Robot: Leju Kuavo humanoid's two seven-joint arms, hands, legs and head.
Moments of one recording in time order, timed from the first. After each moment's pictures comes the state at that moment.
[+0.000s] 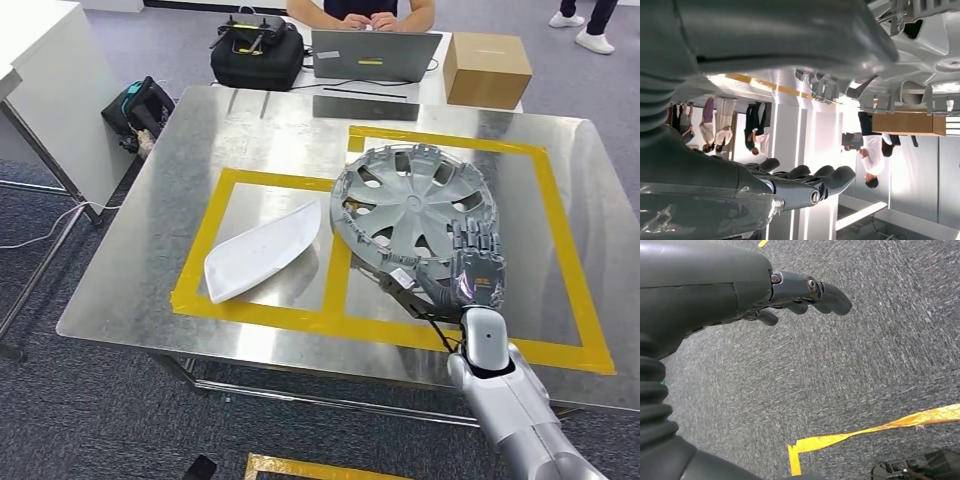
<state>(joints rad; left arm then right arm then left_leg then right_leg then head) -0.09 -0.19 0.76 -0.21 -1.37 0.42 0.01 -0.42 -0.10 0.35 -0.99 1.57 -0.46 0.36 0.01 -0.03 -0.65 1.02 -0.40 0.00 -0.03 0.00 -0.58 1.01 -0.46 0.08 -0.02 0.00</state>
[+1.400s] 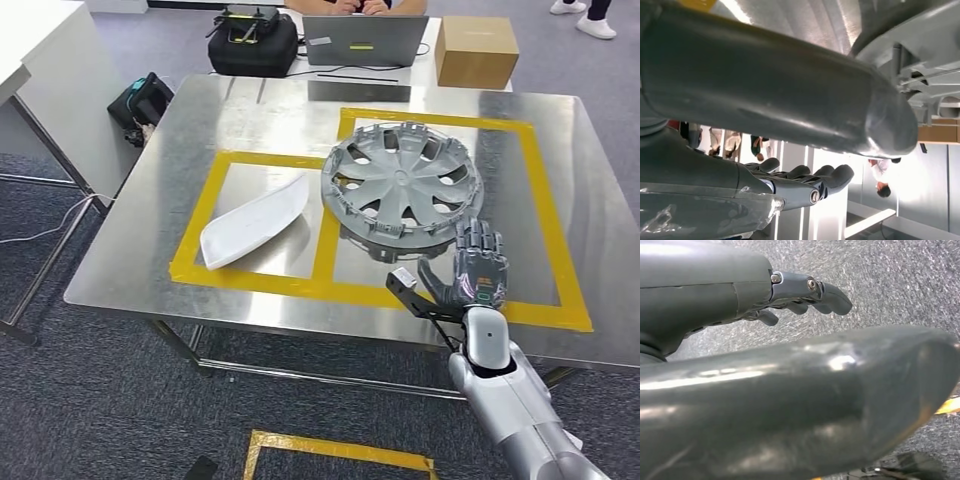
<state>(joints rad) -0.09 -0.19 0.77 -0.21 -1.34 0.42 0.02 -0.42 -0.09 0.36 -0.99 1.57 -0.44 0.36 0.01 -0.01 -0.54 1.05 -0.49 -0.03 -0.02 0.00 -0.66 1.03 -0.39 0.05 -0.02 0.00</state>
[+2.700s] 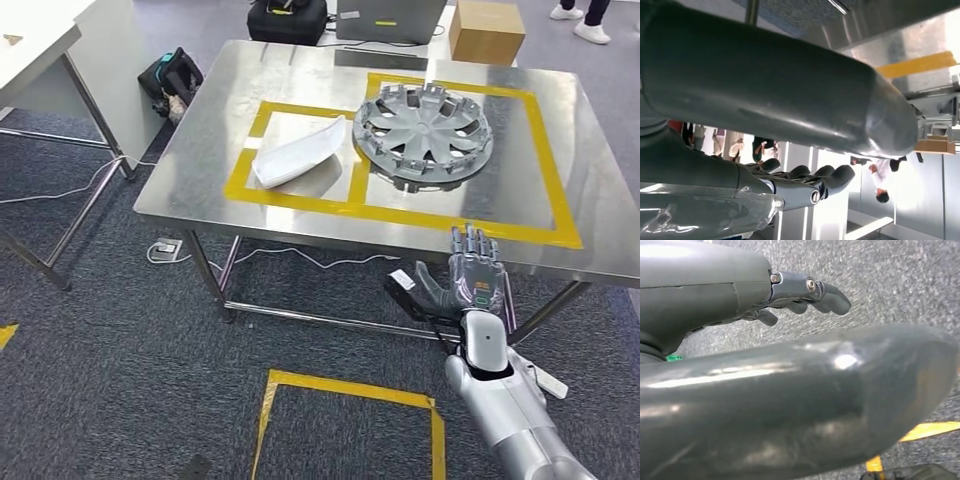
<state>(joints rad) -0.09 -0.19 0.77 -0.21 -1.33 0.43 0.04 -0.41 -0.07 0.31 -0.98 1.54 -0.41 0.35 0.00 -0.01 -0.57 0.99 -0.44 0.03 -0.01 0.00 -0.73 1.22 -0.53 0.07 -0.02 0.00</state>
